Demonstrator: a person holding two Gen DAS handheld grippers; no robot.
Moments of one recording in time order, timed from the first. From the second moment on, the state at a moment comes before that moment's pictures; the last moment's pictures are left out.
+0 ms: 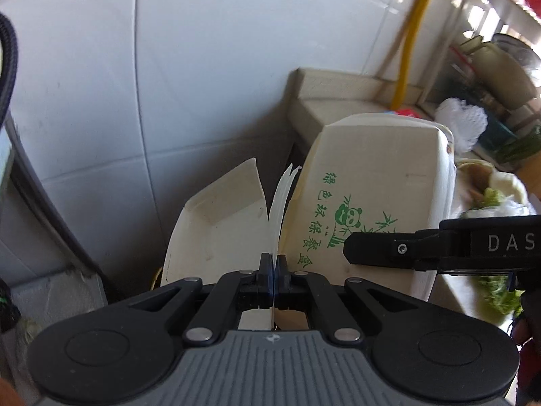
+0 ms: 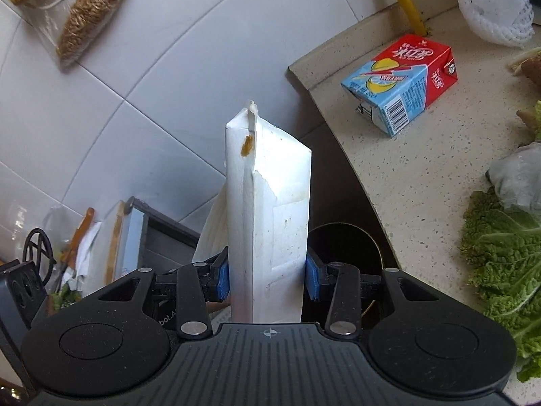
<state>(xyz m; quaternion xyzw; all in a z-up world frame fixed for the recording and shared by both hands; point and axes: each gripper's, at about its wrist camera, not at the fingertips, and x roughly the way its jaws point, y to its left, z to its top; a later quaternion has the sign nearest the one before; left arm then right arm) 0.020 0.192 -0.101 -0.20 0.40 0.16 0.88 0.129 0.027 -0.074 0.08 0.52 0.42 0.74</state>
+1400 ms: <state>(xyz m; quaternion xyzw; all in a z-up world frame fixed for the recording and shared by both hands) 0.038 0.197 -0.120 -0.24 0.44 0.15 0.85 0.139 0.056 -0.089 0.06 0.55 0.38 0.74</state>
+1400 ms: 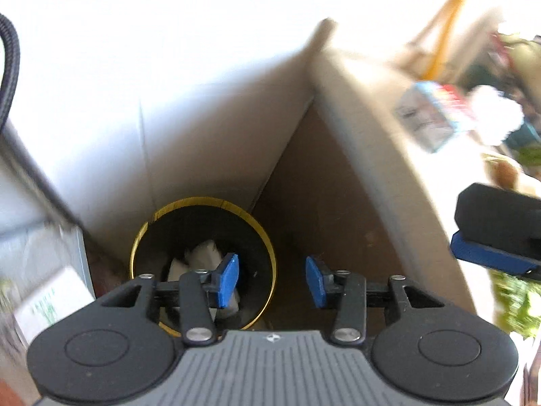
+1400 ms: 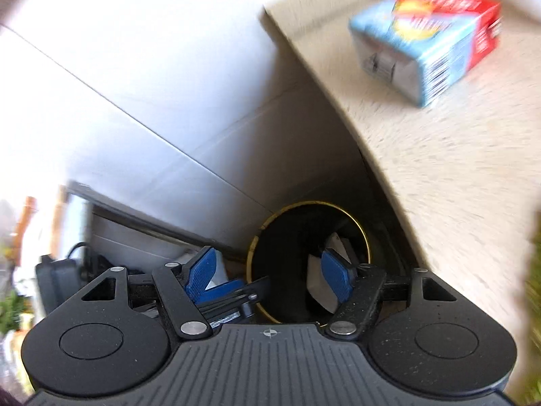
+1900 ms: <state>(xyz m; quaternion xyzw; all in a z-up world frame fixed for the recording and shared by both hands) 0.040 0.048 -0.007 -0.04 0.29 -0.04 0.95 0.093 -0.142 0.002 0.14 0.38 0.27 0.87</state>
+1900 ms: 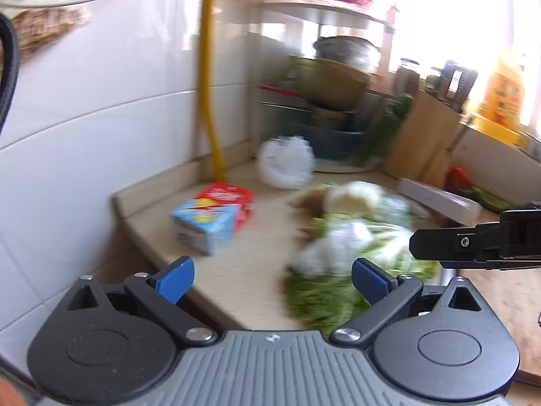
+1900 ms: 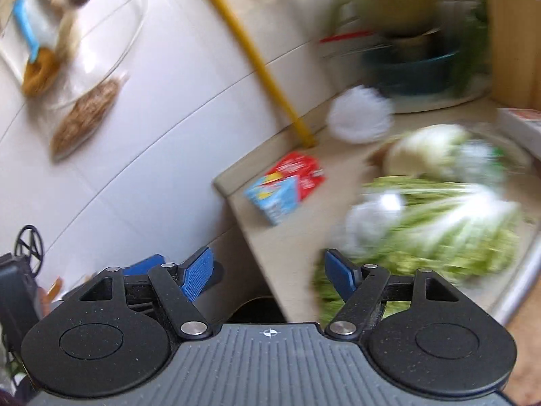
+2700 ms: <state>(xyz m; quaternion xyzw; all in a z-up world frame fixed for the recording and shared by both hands) 0.005 -0.032 -0.005 -0.05 0.31 -0.21 0.92 0.043 -0.257 -0.006 0.20 0.34 0.13 0.91</state>
